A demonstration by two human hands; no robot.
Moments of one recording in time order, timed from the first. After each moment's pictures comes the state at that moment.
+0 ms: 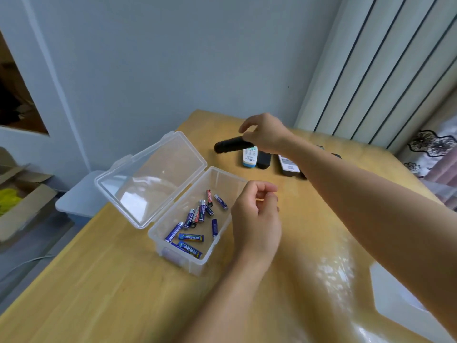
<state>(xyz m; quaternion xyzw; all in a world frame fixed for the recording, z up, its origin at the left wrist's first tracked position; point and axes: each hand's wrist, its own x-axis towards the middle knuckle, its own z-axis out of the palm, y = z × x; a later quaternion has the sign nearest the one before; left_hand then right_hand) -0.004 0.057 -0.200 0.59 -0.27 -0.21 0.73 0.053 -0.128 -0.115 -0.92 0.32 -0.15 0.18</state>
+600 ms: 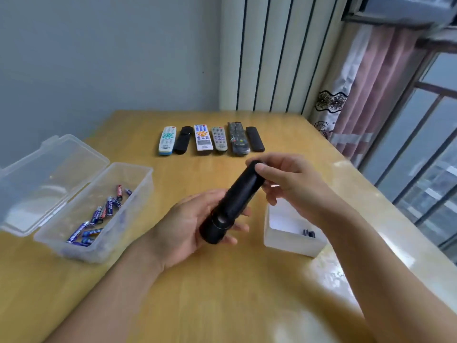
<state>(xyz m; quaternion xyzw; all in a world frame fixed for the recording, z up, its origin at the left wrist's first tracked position) -0.048 0.075 -0.184 0.37 -0.41 -0.65 0.52 -0.236 -0.049 -0.143 -0.70 0.28 -0.33 0.57</state>
